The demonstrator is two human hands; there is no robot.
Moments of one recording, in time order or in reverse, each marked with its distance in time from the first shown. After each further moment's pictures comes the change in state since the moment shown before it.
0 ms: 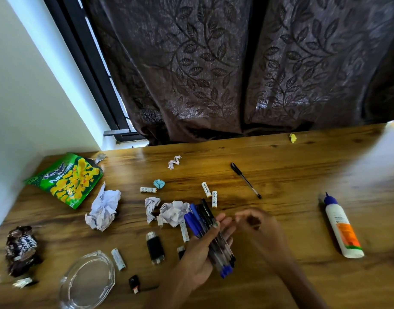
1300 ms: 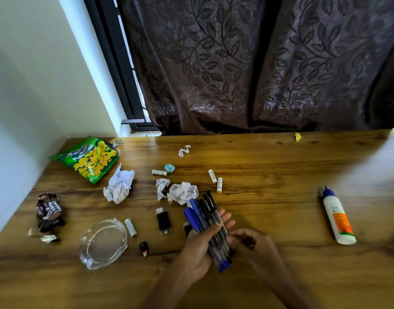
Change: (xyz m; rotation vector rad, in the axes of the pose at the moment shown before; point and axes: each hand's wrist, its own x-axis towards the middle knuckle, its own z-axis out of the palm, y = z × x) left_hand -0.042 -0.026 -0.011 0.022 -0.012 0.151; right_hand -0.069 0.010 0.018 0.124 -0.177 0.074
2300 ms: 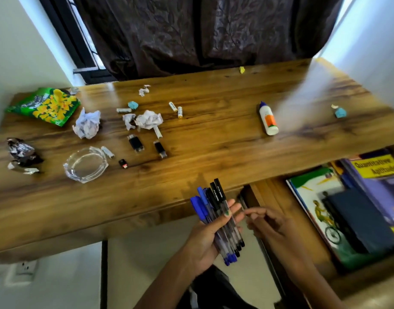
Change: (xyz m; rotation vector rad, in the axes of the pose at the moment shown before) left_hand -0.167 -0.144 -0.019 0.071 -0.226 -0.272; right_hand -0.254 0.041 -0.003 0.261 0.292 0.106
